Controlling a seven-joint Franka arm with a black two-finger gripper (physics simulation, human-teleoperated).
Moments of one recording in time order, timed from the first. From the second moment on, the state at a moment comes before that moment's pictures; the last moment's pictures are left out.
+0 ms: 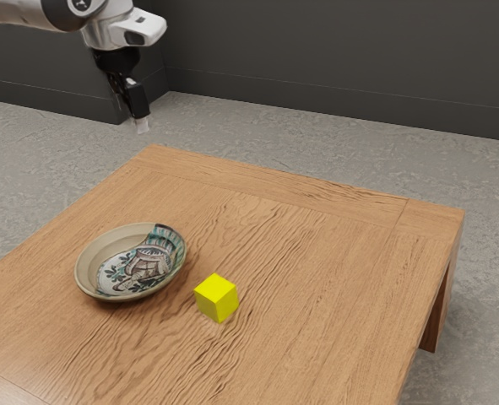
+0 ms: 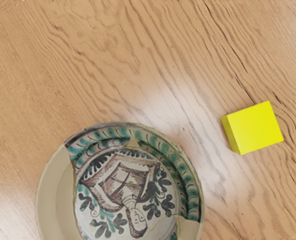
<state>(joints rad) 0.02 0.09 -0.01 -1.44 0.06 1.59 0.57</state>
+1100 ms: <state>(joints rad) -0.11 0.08 -0.13 -2.01 -0.09 1.98 0.52</state>
